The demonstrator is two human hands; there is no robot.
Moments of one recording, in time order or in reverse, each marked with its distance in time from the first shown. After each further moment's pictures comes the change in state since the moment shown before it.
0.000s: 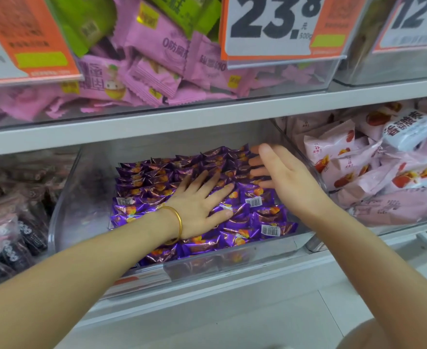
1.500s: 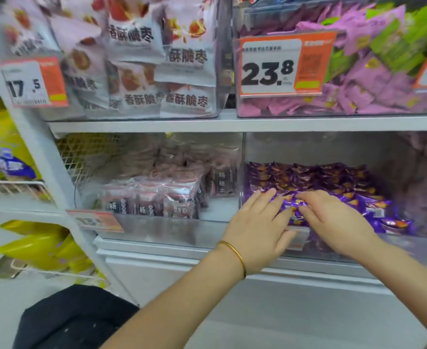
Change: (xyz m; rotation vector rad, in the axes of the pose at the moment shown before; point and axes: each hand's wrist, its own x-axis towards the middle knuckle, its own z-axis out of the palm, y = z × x) left_hand -0.188 -0.004 -0.003 0.096 0.503 -0.131; right_hand -0.069 -0.026 0.113 -0.865 -0.301 -0.314
